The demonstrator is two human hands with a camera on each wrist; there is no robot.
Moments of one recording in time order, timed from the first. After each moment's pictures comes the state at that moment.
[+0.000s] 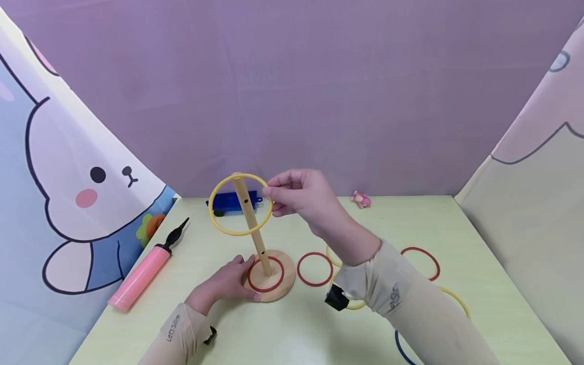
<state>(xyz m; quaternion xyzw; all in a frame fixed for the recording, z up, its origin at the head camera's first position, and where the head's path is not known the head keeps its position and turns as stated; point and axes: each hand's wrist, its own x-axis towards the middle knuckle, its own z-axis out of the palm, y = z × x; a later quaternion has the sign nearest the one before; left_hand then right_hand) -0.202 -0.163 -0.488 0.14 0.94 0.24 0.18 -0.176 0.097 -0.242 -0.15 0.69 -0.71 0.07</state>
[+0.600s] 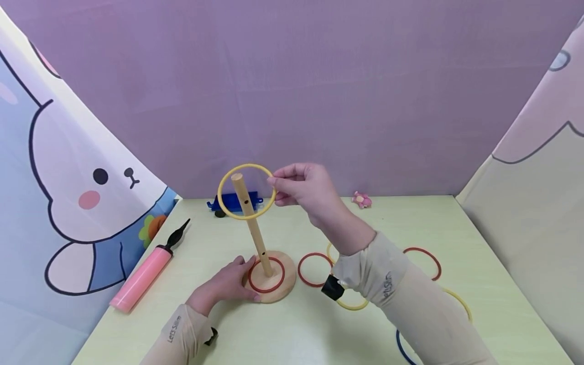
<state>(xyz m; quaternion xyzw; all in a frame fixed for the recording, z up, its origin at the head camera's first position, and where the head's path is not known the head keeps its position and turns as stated) -0.201 -0.163 -0.486 0.15 0.95 0.23 0.18 -0.192 0.094 -0.238 -0.11 0.68 -0.73 0.05</state>
